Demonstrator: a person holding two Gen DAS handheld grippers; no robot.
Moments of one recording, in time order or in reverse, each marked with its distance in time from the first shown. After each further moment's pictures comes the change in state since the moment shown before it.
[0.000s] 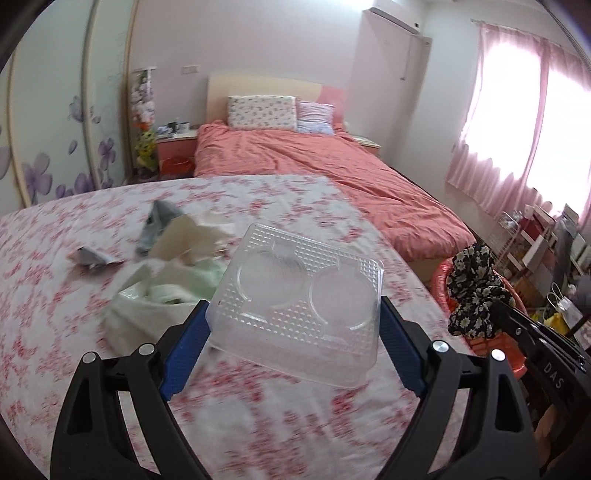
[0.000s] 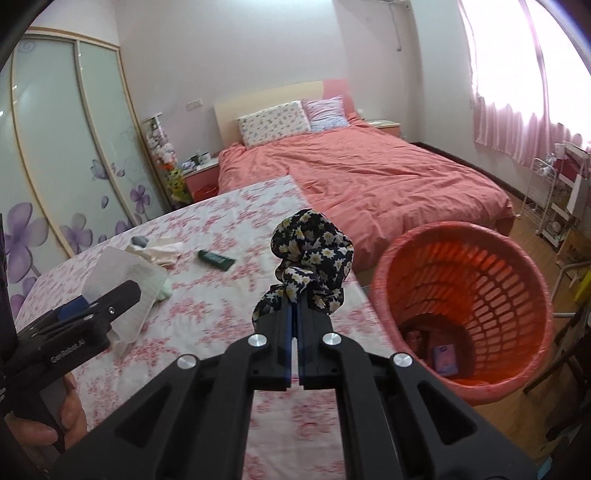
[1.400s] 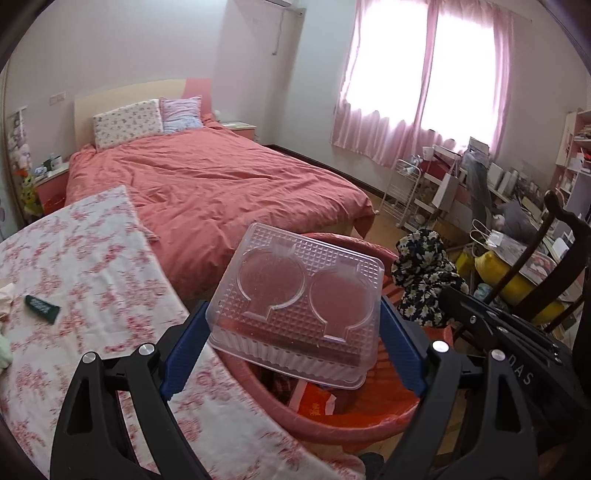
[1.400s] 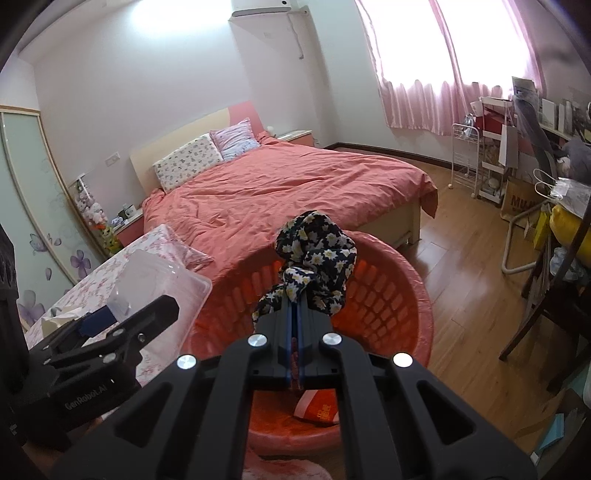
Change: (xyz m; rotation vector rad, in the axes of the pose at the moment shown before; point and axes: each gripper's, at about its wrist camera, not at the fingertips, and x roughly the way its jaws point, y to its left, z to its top) left arm 0.081 -0.215 -0.012 0.275 0.046 -0.365; right arm -0.011 -0.199 -0.004 0.250 -0.088 -0.198
